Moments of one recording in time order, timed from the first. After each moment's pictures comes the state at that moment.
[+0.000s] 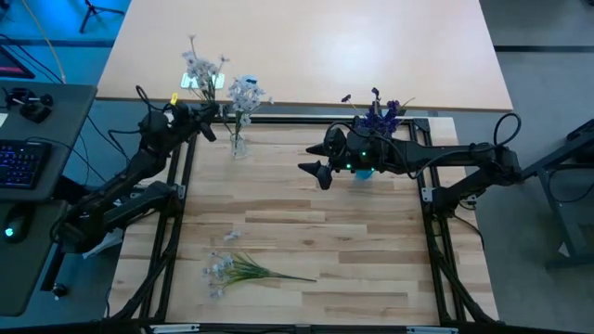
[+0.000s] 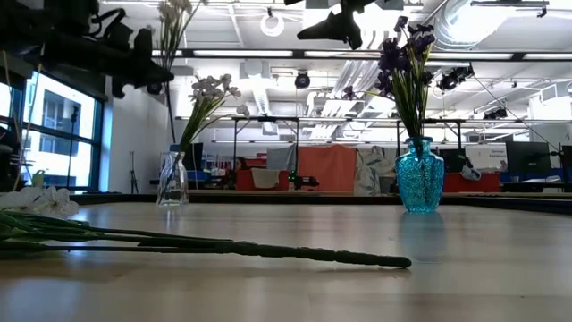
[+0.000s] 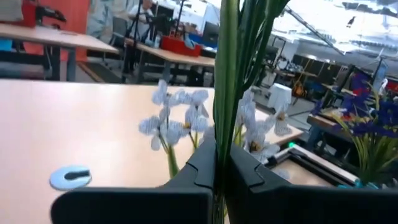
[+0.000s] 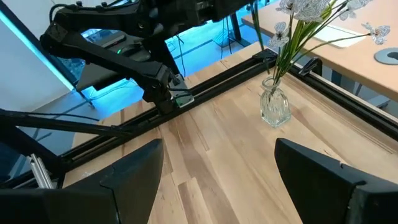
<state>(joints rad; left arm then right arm) 1.06 0.69 0.39 0.34 0.26 -0.23 -0.08 1.42 1.21 -0.14 0.10 0.39</state>
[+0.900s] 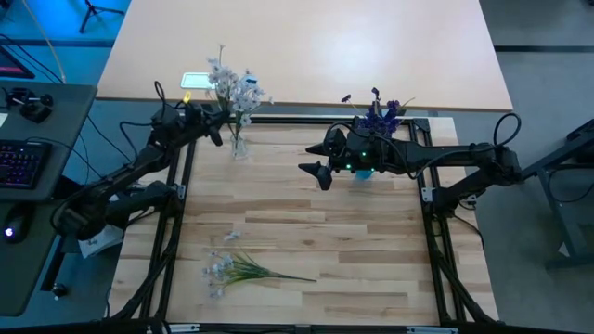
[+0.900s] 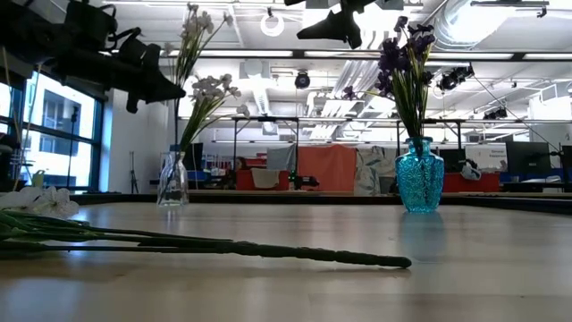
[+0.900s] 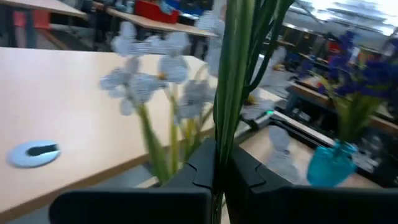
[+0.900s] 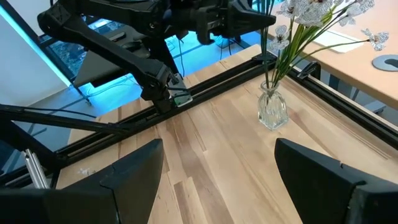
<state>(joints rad) 1.04 0.84 0.39 0.36 0.38 -0.20 -0.08 1.42 1.21 -0.14 0.11 0.36</state>
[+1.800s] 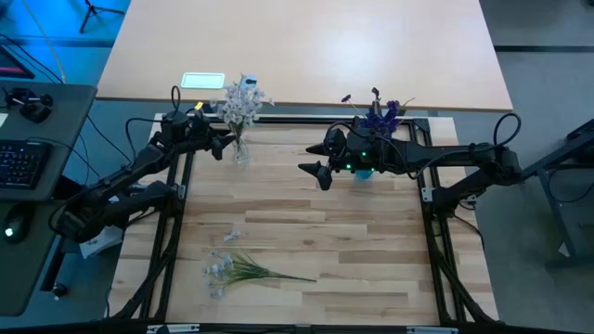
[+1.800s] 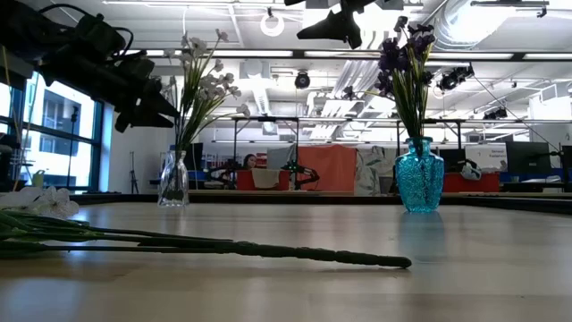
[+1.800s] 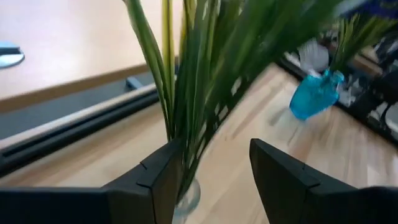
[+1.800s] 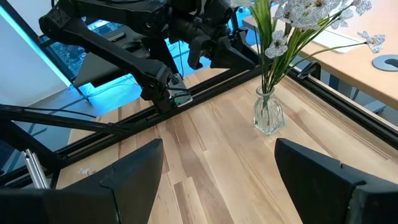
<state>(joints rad) 1.02 0.81 0.40 0.00 0.44 -0.16 -0.08 1.42 1.21 -0.14 0.11 0.36</state>
